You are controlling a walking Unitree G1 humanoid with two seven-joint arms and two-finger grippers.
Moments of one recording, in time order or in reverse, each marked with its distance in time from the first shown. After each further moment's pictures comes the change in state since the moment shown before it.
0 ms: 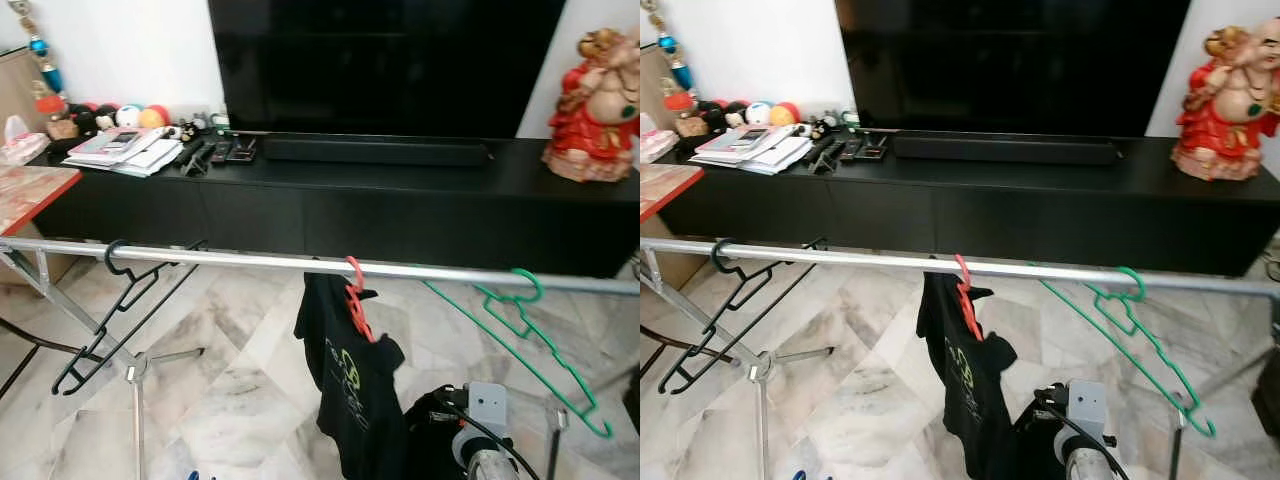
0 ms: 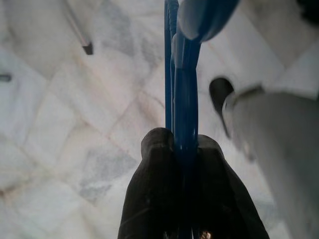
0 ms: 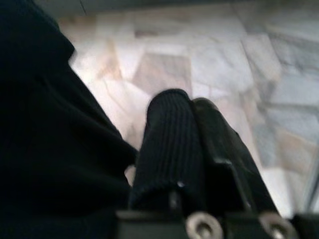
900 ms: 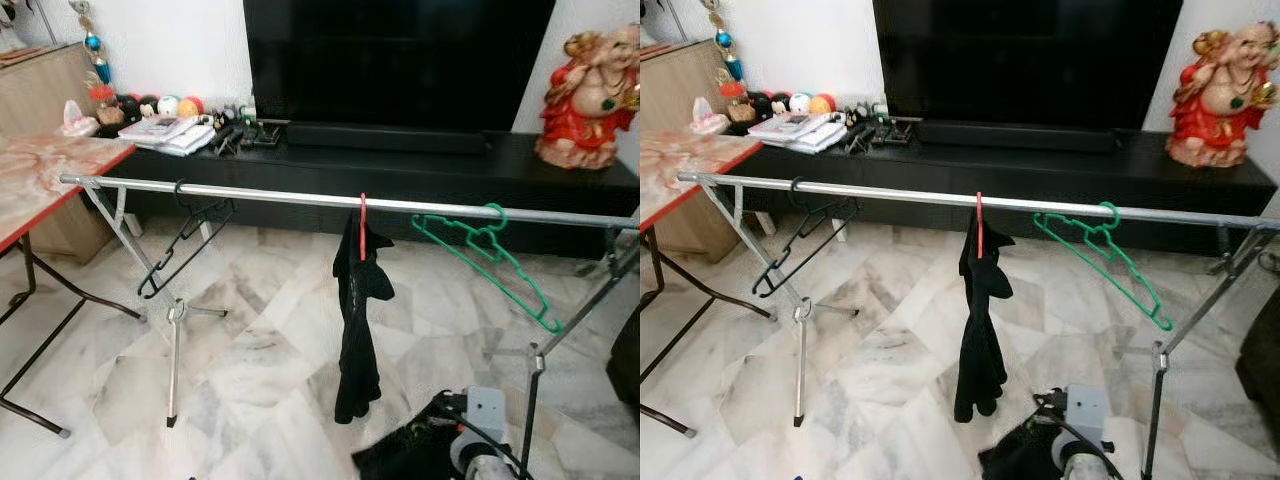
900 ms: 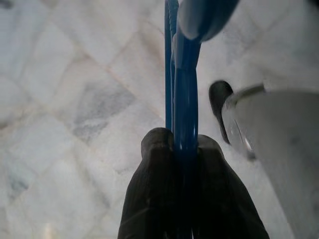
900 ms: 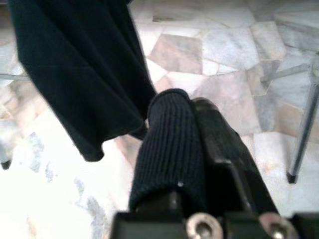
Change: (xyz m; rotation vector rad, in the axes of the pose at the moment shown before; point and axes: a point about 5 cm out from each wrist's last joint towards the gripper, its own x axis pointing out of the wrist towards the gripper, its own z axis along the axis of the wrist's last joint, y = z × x) left arm 0.000 0.000 -0.001 0.000 0.007 -0.005; right arm 0.002 0.001 0.004 0.000 -0.013 0.004
